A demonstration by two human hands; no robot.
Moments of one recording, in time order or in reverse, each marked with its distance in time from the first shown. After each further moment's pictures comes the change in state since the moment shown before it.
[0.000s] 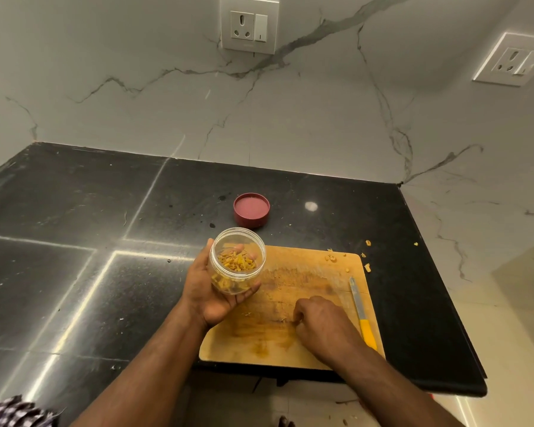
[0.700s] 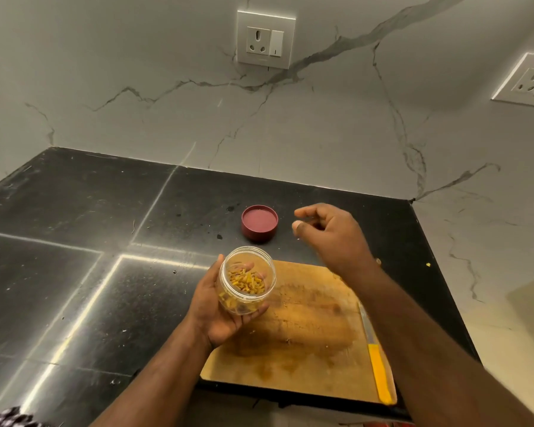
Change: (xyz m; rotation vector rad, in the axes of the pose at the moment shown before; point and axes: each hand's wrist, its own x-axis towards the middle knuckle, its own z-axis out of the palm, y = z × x) left_hand -0.002 -0.001 0.001 0.014 0.042 -0.045; right_hand 0.070 -0.035 -0.123 0.656 0.362 -0.163
